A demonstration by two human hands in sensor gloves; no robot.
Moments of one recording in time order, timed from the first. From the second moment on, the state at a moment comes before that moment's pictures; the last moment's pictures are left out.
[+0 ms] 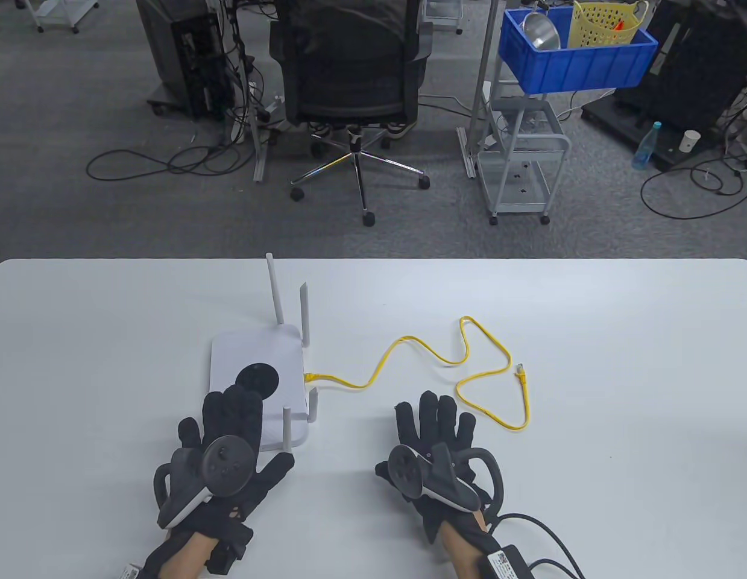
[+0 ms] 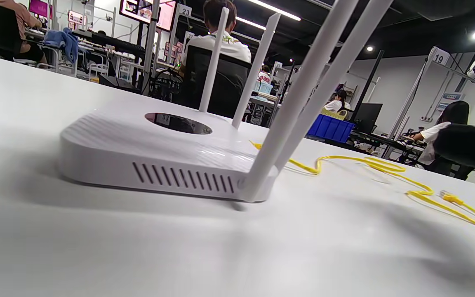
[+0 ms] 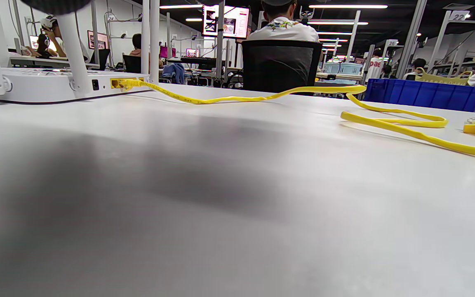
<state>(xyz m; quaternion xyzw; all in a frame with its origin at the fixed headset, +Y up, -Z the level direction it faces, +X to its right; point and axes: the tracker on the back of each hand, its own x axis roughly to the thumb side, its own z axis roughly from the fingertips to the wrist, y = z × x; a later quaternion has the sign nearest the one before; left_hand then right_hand) -0.231 -0.699 -0.281 -0.03 -0.05 0.12 0.99 0.054 -0.745 -0.301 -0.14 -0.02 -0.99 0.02</state>
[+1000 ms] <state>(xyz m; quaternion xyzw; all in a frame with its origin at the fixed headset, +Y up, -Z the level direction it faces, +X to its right) -0.224 -0.789 -0.347 -0.23 0.11 0.19 0.95 0.057 -0.746 -0.307 -0.14 -0.04 -0.99 0.00</state>
